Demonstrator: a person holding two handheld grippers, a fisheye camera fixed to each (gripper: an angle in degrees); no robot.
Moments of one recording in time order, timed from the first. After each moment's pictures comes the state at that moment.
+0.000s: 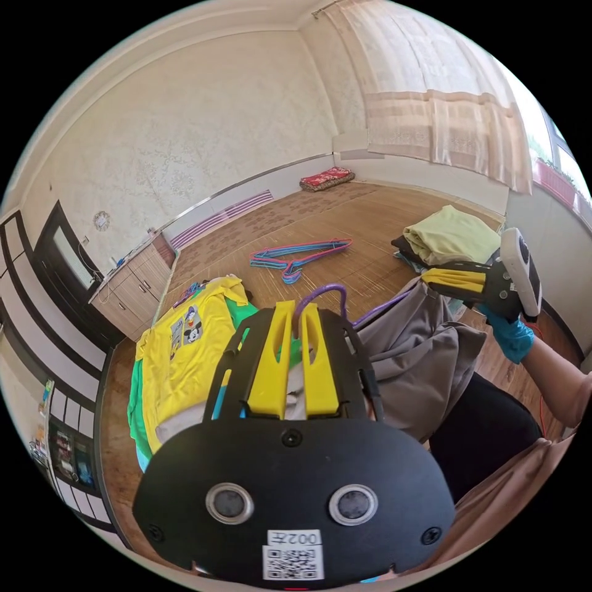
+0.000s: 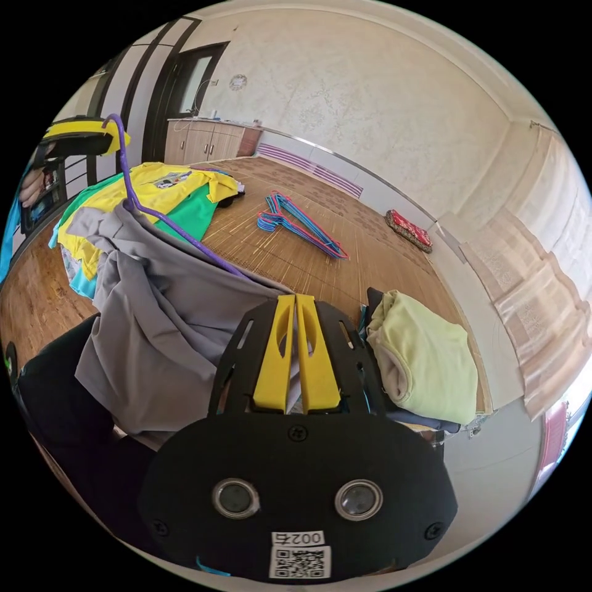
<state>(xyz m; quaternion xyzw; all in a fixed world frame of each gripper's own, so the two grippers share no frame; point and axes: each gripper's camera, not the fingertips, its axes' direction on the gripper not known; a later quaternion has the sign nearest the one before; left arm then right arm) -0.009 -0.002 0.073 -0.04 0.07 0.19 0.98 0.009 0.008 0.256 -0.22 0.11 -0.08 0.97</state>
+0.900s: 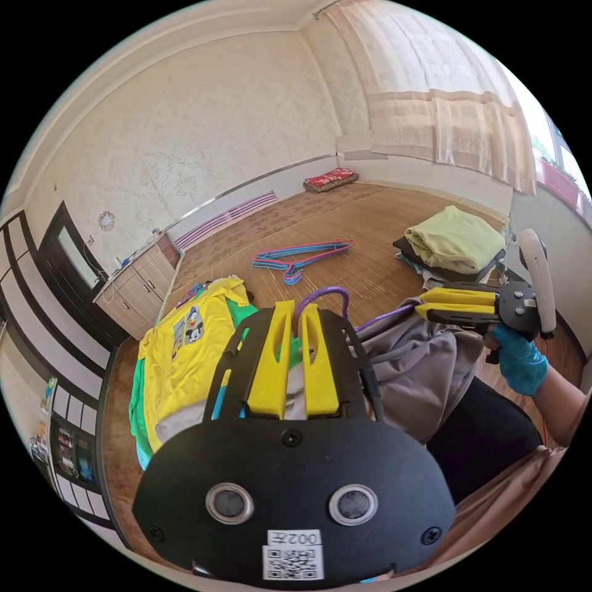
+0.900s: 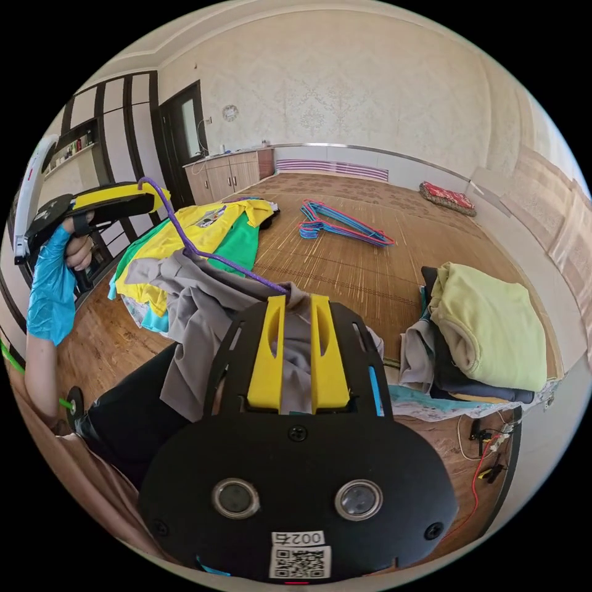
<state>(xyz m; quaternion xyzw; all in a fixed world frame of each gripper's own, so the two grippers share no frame) 0.004 0.000 0.069 -0.04 0.06 0.19 0.98 0.023 -0.009 0.248 -0.20 -0.01 0.04 0.98</state>
